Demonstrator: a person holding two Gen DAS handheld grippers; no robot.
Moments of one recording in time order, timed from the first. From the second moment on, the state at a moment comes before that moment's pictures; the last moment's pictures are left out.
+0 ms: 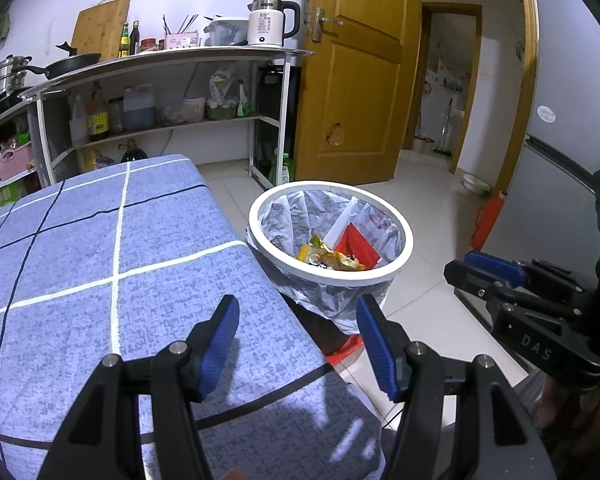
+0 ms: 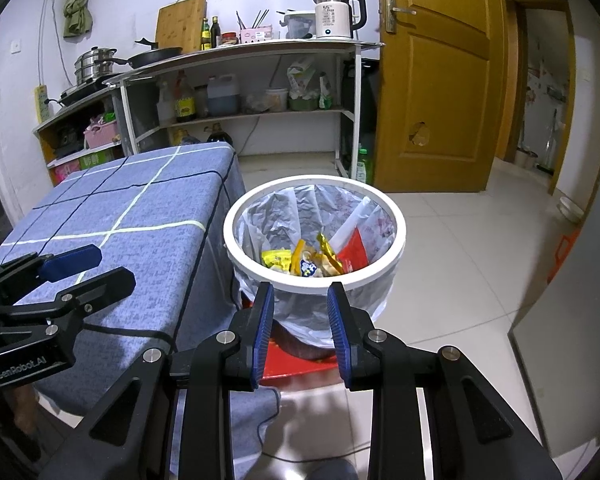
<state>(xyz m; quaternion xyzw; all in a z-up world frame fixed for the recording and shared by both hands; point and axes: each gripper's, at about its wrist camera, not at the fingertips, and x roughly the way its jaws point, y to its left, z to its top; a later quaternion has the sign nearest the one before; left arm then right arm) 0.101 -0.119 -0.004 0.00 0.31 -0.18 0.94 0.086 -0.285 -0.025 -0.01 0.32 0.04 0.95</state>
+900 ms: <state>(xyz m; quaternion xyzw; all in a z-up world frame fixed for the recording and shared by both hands) 0.101 -0.119 -0.005 0.00 0.30 -0.18 0.94 0.086 -0.286 -0.027 -0.01 0.32 0.04 0.95</state>
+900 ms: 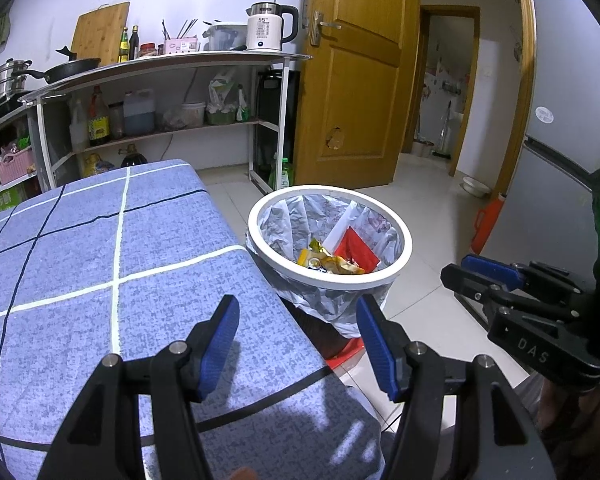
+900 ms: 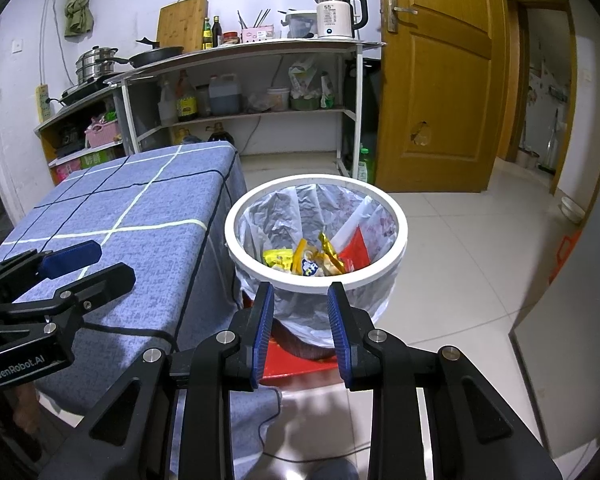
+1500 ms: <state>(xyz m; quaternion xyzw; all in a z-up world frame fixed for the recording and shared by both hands) 0.102 -0.120 -0.008 0.01 0.30 -0.16 0.94 0.087 -0.287 -0.026 -0.01 0.32 0.04 0.95</state>
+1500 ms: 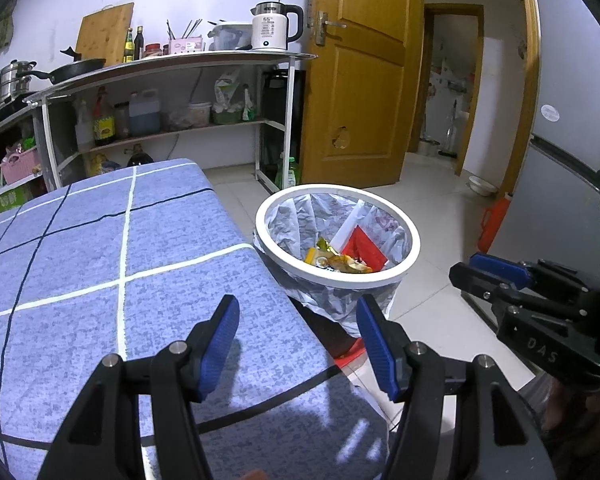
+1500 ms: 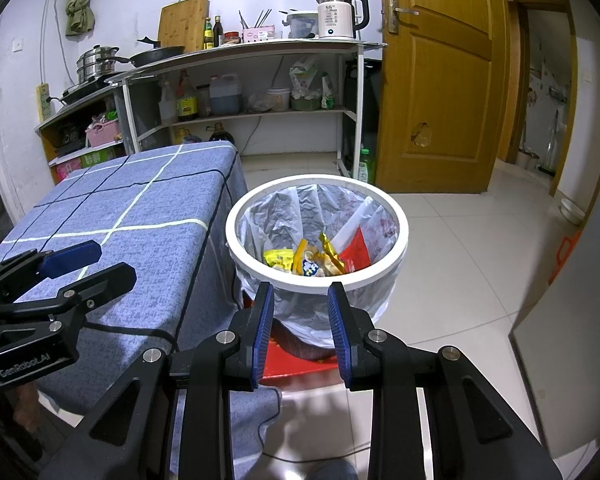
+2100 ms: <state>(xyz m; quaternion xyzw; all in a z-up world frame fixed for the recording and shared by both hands) 0.101 -0.124 -0.011 0.01 0.29 -0.15 0.94 0.087 -0.288 -0.026 -0.01 0.32 0.04 0.95</state>
